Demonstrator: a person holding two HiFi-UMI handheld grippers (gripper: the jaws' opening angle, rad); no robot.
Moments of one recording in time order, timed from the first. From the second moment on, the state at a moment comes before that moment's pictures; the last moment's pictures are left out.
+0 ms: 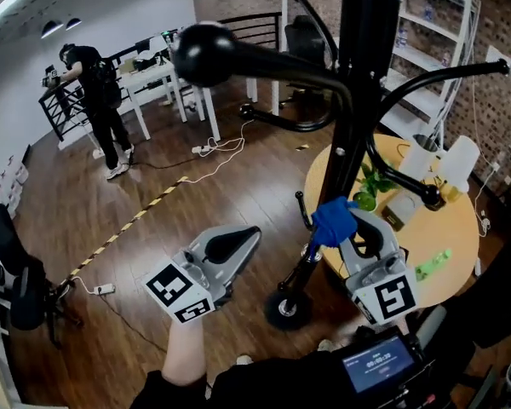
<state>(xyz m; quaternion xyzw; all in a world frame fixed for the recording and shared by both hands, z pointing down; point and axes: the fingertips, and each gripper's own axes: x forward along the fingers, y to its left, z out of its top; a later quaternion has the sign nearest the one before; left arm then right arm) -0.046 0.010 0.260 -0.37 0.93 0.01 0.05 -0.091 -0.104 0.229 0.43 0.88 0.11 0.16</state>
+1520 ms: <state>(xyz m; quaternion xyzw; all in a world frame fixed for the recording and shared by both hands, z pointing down) -0.040 0.005 0.288 -0.64 0.76 0.04 0.00 -0.049 -0.043 0.383 0.40 0.89 0.01 -0.21</state>
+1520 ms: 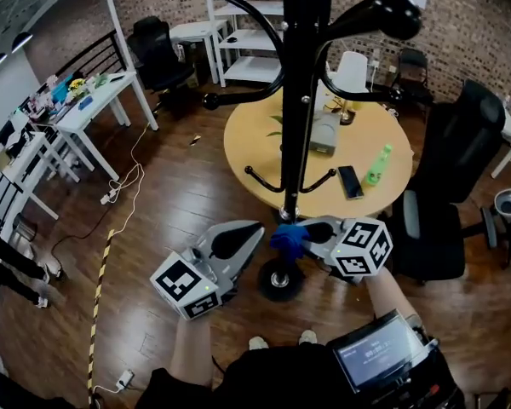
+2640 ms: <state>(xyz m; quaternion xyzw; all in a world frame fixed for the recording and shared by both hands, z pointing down) -0.047 0.011 0.231 -0.62 0.78 0.00 0.08 -0.047 -0.081 0.037 0.05 0.89 0.33 0.31</state>
